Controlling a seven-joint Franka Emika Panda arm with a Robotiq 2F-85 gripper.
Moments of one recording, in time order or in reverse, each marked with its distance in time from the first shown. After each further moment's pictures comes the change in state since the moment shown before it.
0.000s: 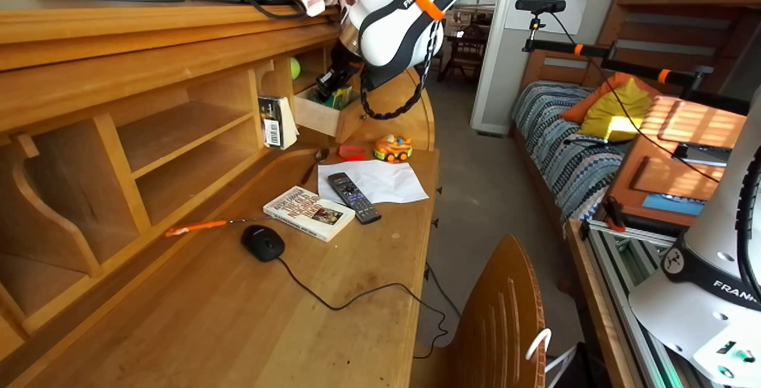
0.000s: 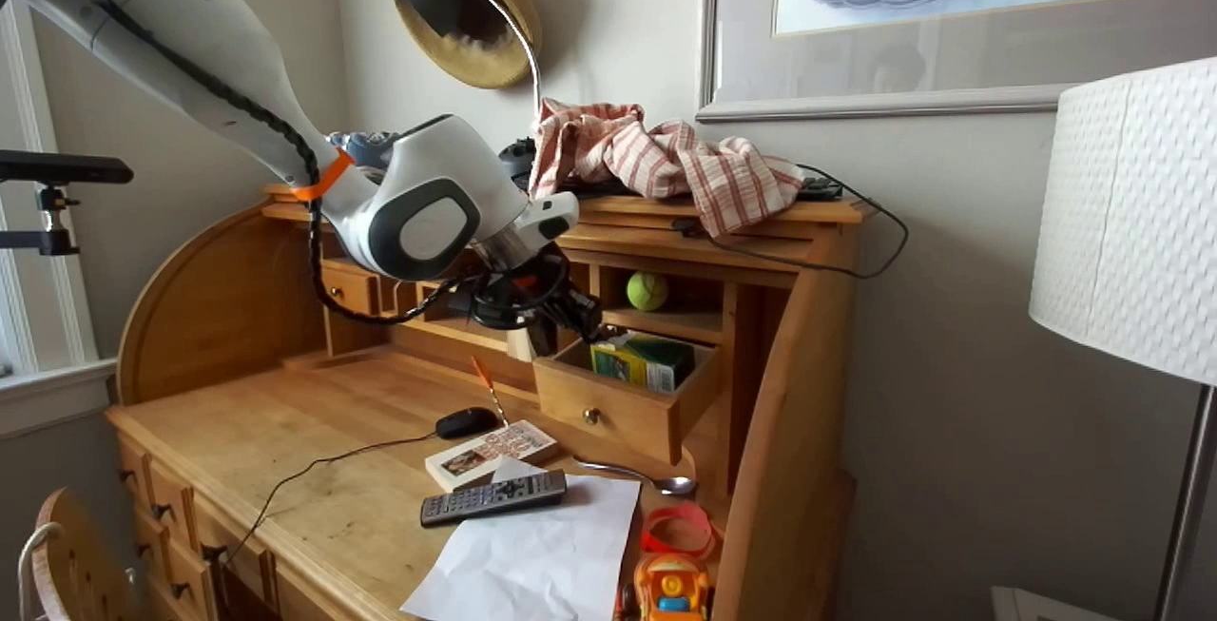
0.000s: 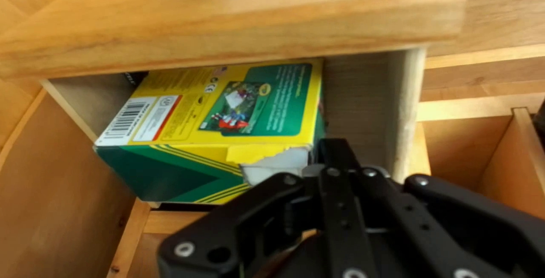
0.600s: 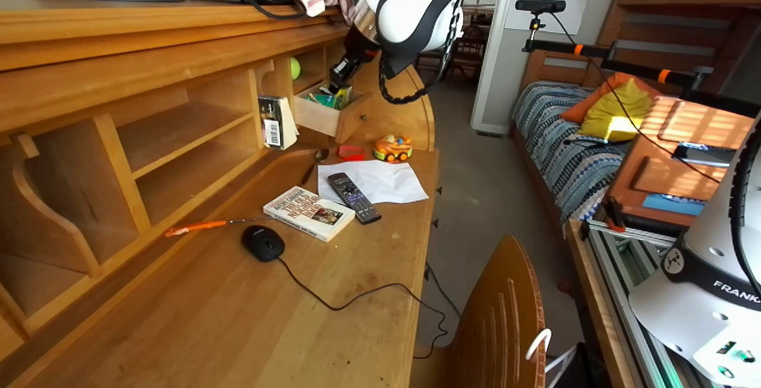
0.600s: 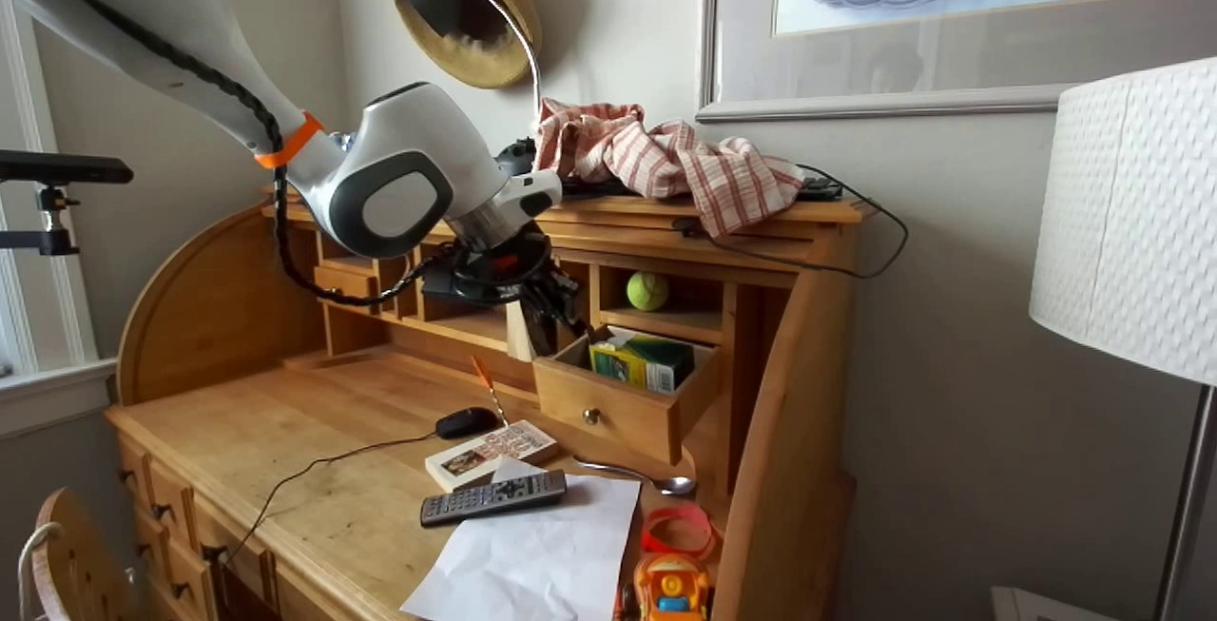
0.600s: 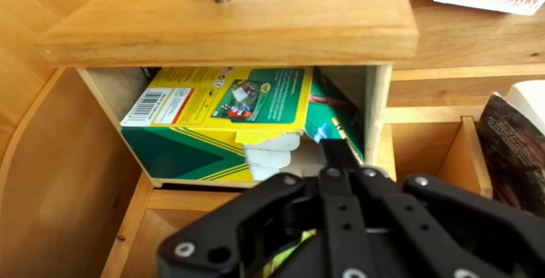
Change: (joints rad) arm -0.181 -0.126 0.182 -0.117 0.024 -0.026 -0.144
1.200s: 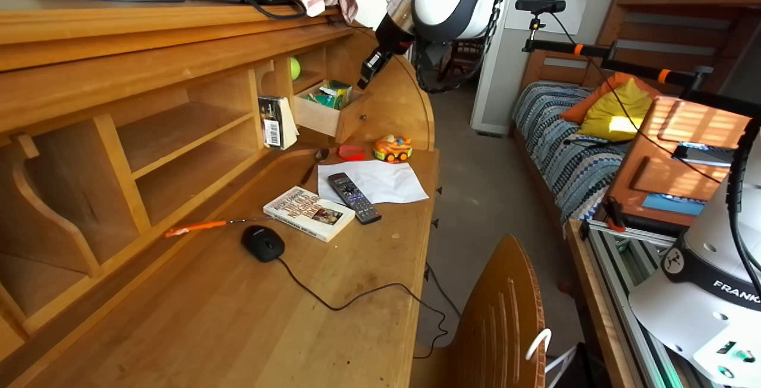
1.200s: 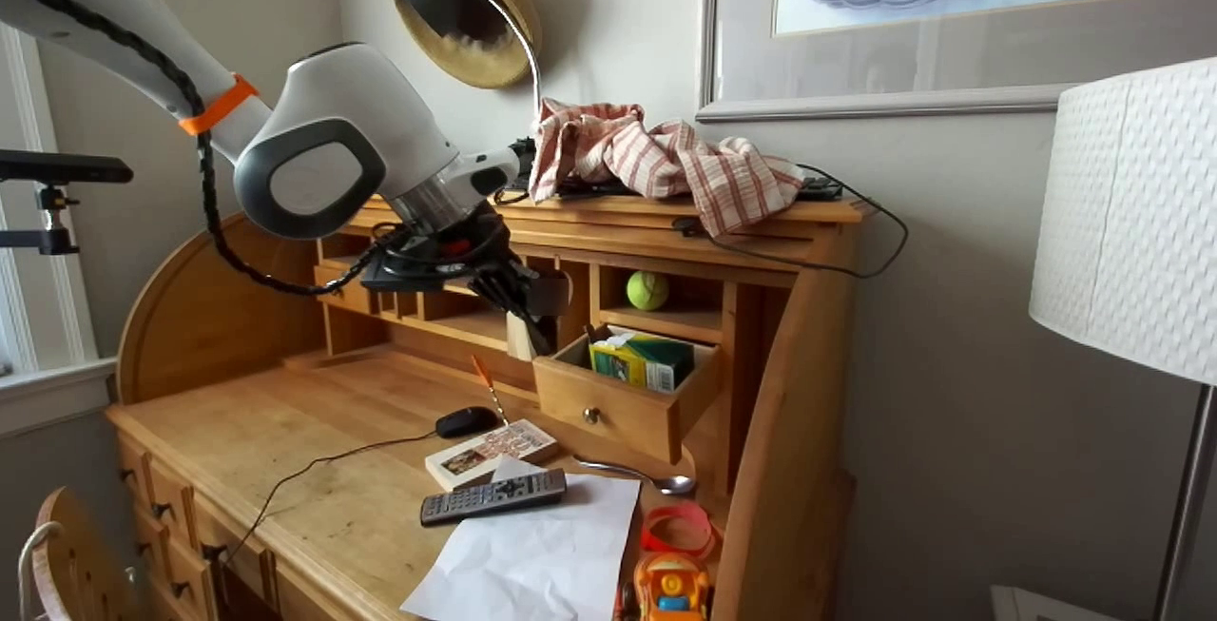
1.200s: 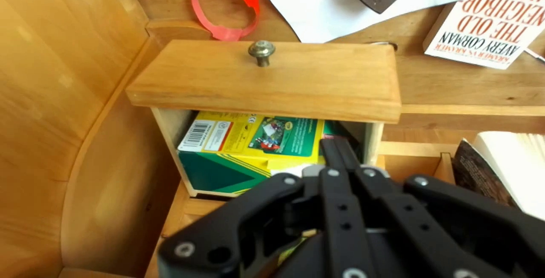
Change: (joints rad) arm -0.145 -0.194 0.100 -0.211 0.056 -0.007 -0.128
